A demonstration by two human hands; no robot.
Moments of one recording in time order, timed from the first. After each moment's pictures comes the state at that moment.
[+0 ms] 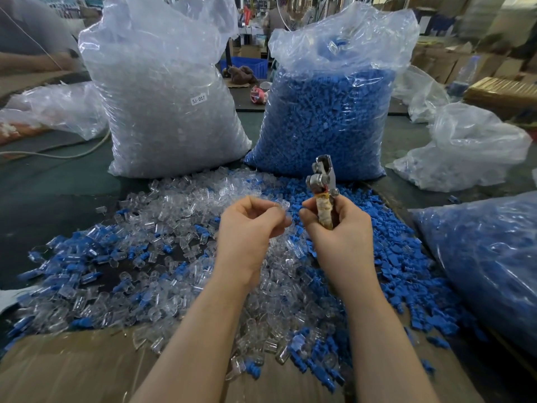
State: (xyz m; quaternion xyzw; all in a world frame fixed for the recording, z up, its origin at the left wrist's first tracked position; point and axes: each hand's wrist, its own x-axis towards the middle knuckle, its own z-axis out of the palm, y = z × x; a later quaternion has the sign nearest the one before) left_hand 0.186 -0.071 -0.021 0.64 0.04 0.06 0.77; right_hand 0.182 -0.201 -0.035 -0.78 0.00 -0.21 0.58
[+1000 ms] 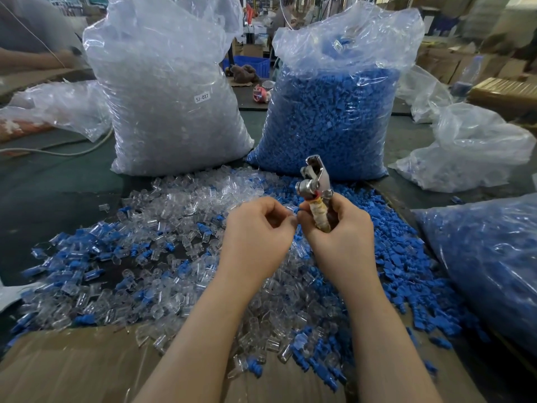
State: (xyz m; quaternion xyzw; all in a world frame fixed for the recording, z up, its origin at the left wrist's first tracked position) left_hand 0.182 -0.069 -0.021 0.84 -0.04 0.14 0.52; right_hand 0.178 -0.198 -0.029 -0.84 -0.01 -0.22 0.50
